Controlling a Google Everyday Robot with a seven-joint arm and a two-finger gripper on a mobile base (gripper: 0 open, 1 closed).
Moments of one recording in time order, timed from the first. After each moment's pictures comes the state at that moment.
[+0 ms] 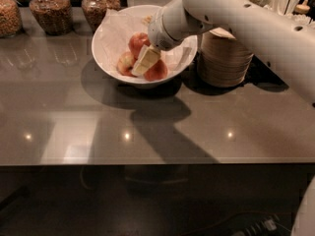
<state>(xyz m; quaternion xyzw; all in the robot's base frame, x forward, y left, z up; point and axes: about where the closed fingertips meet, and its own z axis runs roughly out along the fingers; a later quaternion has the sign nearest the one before) 0.700 0.038 0.910 -0.65 0.62 0.05 0.43</state>
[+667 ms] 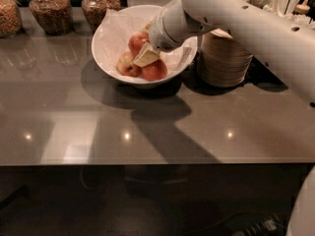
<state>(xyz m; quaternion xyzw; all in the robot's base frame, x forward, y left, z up) 0.702 0.033 0.902 -0.65 0.63 0.05 0.42</state>
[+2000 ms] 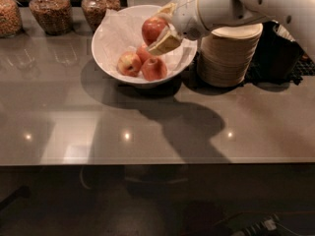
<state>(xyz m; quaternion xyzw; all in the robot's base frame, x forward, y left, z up) 0.659 -0.001 0.971 -0.64 0.58 0.10 0.49</state>
